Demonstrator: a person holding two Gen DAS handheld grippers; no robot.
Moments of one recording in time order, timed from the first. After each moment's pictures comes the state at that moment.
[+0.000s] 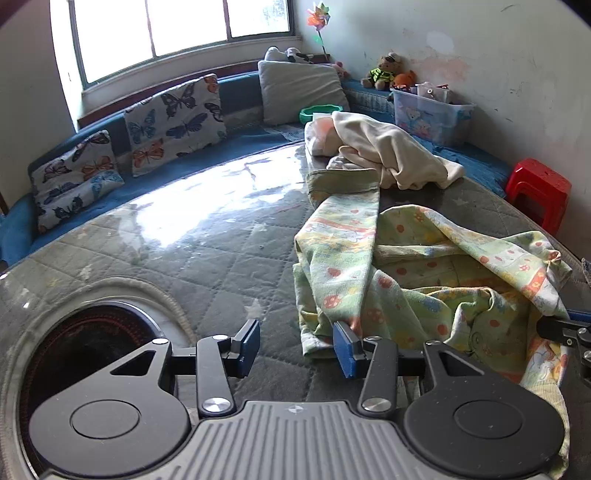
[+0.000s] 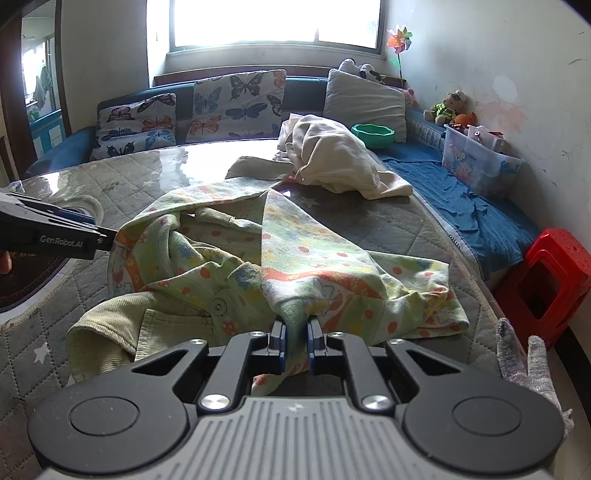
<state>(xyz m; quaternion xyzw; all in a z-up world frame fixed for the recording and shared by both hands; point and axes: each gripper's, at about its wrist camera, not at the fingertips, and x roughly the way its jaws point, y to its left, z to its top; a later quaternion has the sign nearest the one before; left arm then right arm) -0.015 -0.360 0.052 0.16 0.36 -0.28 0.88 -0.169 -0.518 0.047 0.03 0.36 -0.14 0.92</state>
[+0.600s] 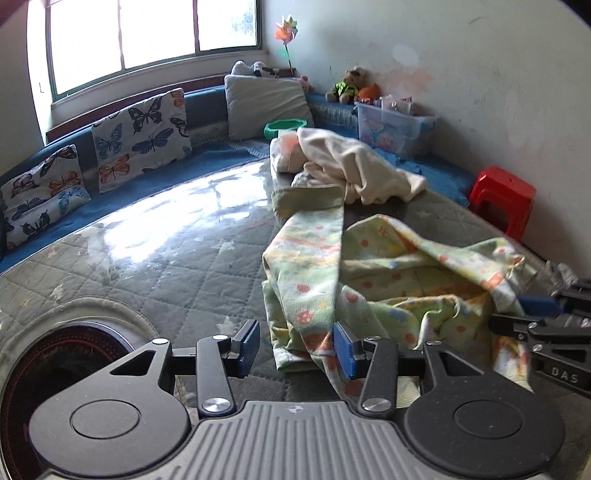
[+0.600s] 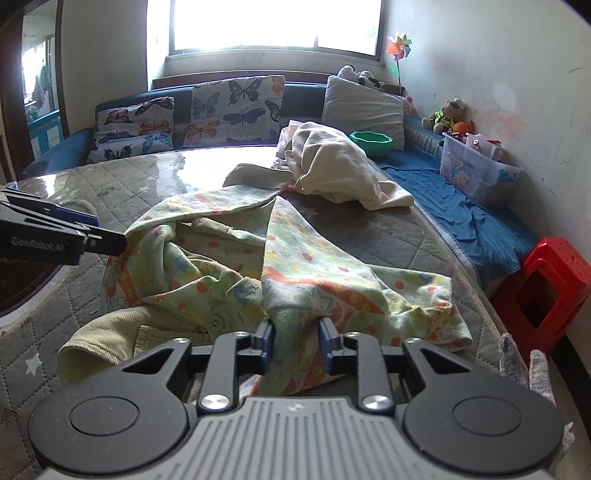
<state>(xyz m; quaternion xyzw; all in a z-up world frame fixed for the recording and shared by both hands) -0.017 -0.358 0.056 0.15 0.34 -0.34 0.86 -0.159 -0.515 0.046 0.01 0.36 -0.15 0.92</state>
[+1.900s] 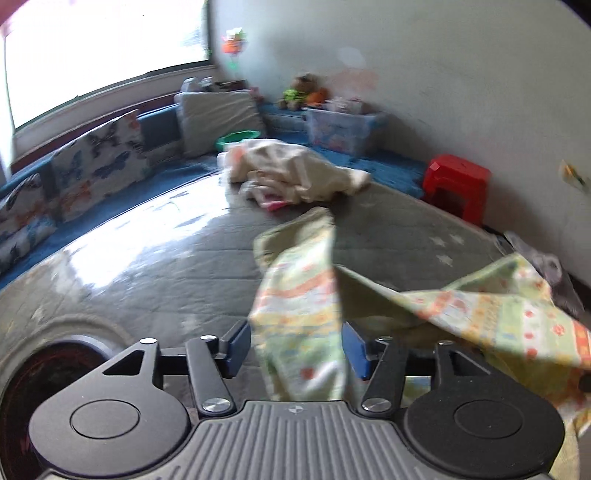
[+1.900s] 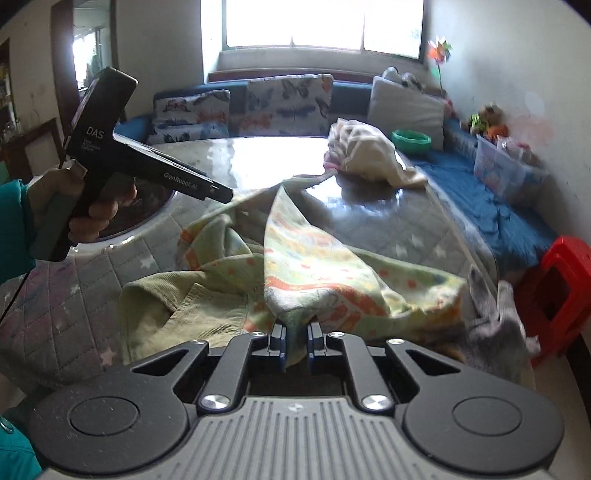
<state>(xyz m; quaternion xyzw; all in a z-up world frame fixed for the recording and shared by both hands) -0.060 -0.356 0.064 0.19 0.30 -0.42 0.84 -0.299 -0.475 0.091 0.02 0.37 -0.07 0.93</state>
